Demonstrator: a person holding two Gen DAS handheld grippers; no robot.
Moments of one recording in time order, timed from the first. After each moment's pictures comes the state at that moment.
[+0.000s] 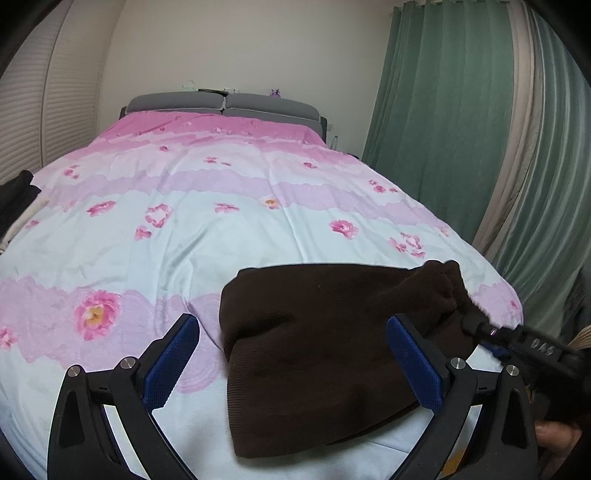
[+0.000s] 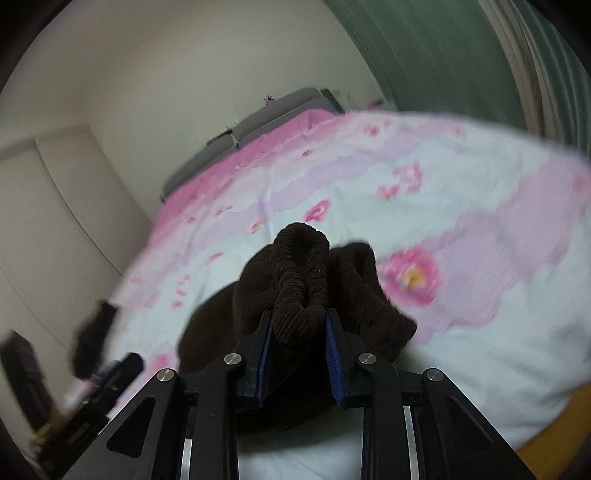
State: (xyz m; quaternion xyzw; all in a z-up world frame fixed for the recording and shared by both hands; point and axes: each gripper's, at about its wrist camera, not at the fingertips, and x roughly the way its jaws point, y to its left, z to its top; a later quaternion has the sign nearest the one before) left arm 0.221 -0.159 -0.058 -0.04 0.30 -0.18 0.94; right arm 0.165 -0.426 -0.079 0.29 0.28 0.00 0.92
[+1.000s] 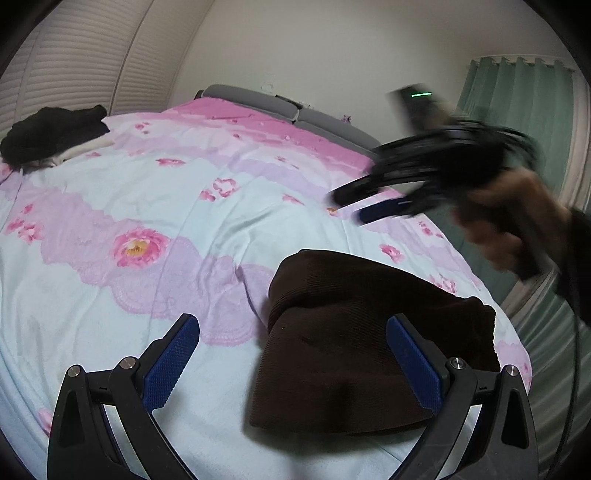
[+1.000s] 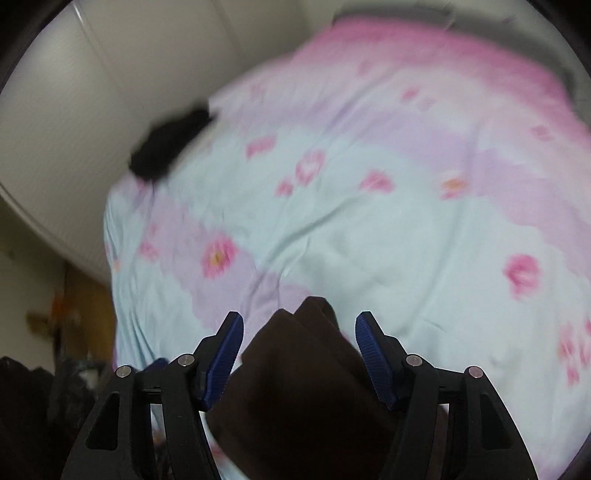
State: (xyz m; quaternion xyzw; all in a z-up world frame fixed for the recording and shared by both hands) left arm 0.187 -0.125 -0.095 -0.17 0.27 -0.07 0.95; right arm 0.417 -0.272 -0.024 -0.05 0.53 0.34 0.77
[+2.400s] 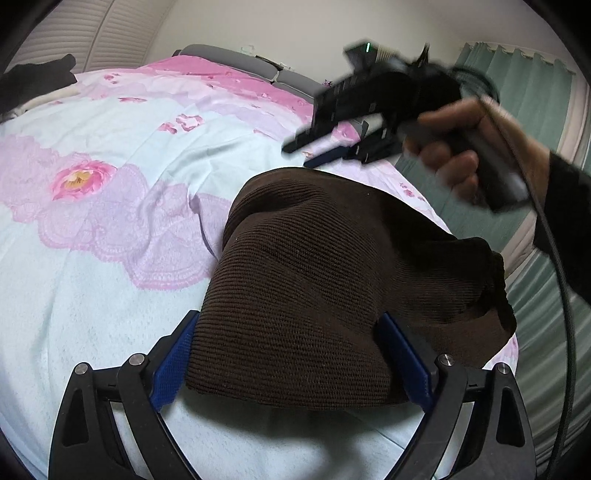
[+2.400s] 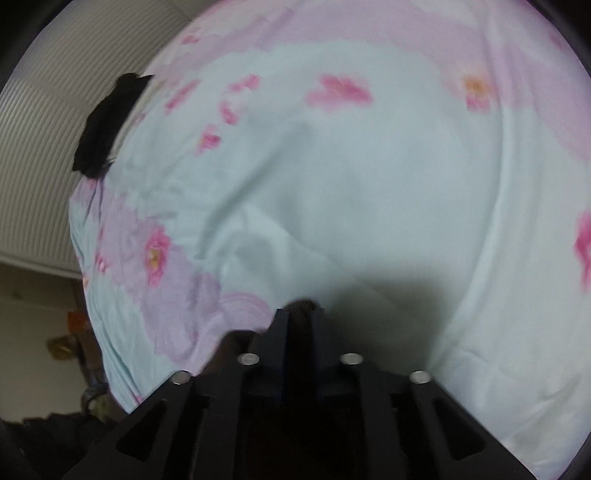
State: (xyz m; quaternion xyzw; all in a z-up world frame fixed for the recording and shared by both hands) left arm 0.210 -0.154 -0.153 -0.19 0.33 -0.14 0.92; right arm 0.486 -0.257 -0.114 -0.01 0.63 0.28 0.72
